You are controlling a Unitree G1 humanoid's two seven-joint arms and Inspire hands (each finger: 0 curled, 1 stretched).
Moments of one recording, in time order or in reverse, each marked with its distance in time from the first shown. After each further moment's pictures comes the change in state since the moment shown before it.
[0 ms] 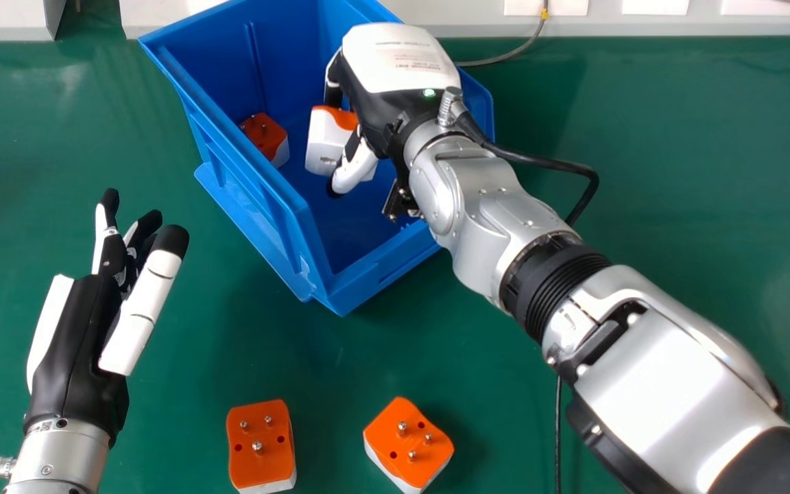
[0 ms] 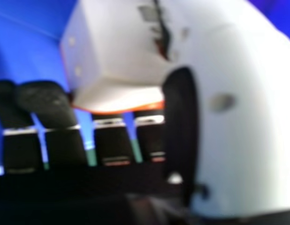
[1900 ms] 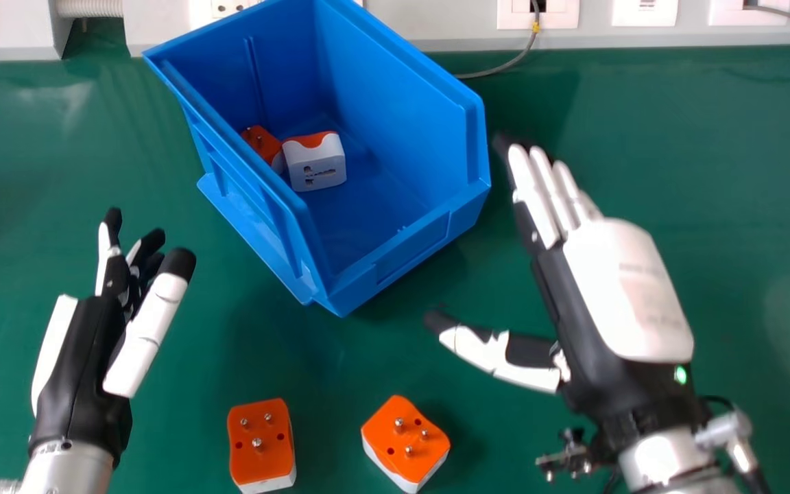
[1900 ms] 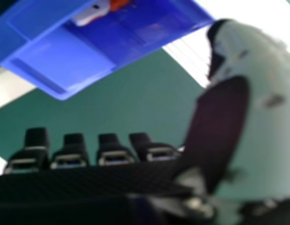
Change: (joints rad) left arm 0.046 -0.017 0.001 0.067 0.008 -0.082 -0.003; right arm 1.469 -0.427 -0.145 -1.722 -0.109 0.009 -0.045
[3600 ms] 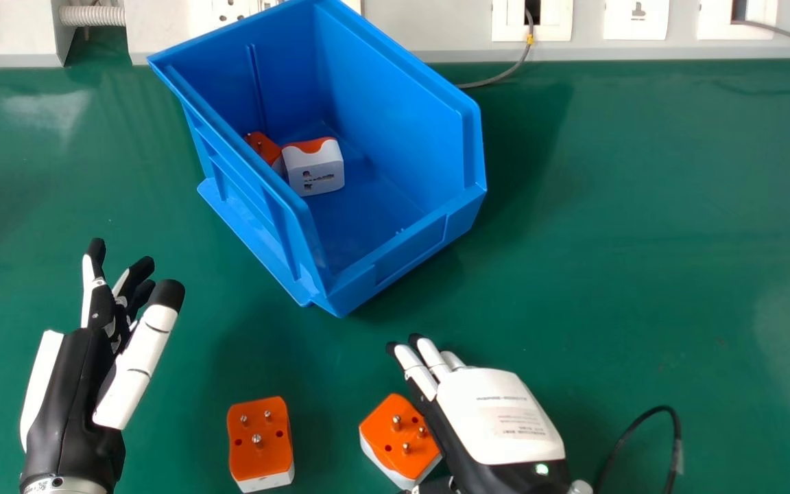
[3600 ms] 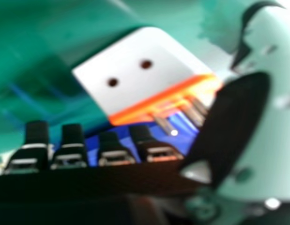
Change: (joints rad) left arm 0.045 -0.026 0.017 0.046 -0.022 -0.093 0.002; right arm -0.074 0.136 0.218 0.414 -0.235 0.123 0.167
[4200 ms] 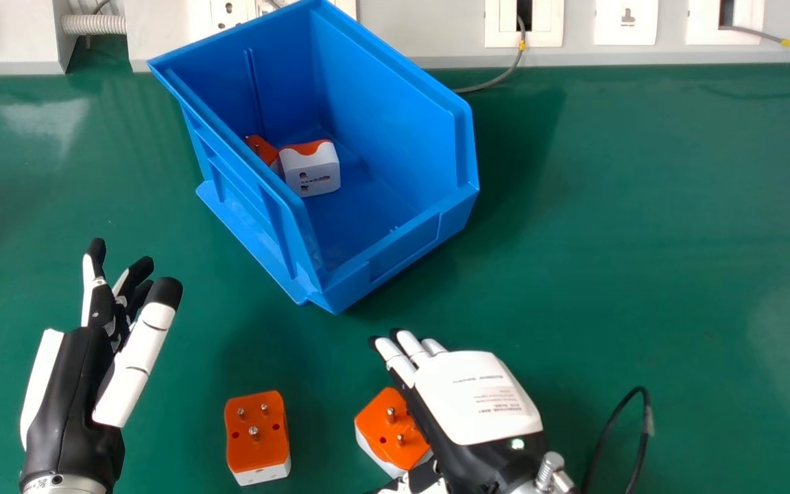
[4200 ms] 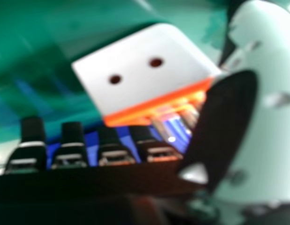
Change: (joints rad) left arm -0.005 0.004 0.001 -0.012 0.007 0.027 0.001; right arm -0.128 -0.020 0.035 0.097 -0.008 -0.009 0.034
